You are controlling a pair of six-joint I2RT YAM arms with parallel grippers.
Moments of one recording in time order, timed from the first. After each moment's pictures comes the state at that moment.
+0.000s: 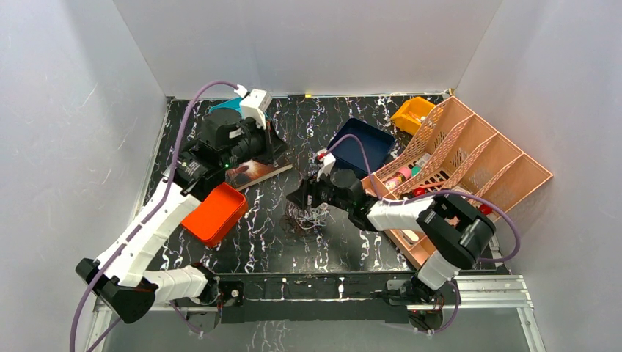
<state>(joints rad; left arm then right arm) -0.61 1.18 1.35 -0.57 0.15 -0.32 0.87 1.58 0.67 0.68 -0.17 0.47</state>
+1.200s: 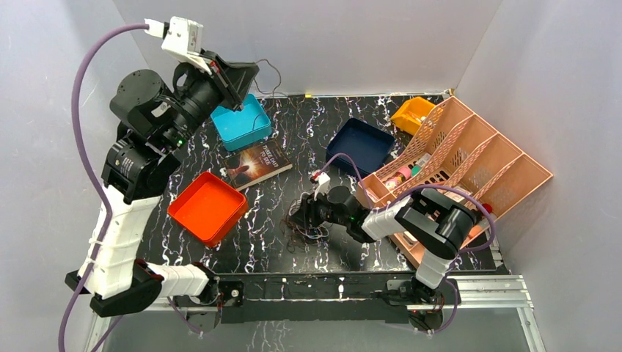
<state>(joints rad) -0.61 1.24 1.96 -0.59 -0.02 -0.21 0.94 1.73 0.57 0.79 -0.20 0.50</state>
